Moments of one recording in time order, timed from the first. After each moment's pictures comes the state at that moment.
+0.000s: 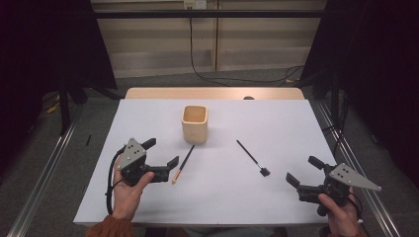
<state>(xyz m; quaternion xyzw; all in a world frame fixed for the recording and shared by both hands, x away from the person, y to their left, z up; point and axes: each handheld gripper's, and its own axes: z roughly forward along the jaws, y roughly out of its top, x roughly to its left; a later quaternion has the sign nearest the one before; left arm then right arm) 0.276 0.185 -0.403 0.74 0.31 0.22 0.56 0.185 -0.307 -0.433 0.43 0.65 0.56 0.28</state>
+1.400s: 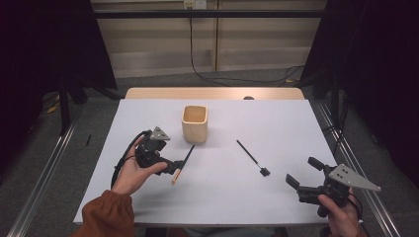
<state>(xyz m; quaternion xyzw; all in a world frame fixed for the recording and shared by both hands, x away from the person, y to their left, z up) 0.328 0.156 -0.400 0.89 0.31 0.12 0.32 0.184 -0.307 -0.434 0.43 0.66 0.55 0.28</state>
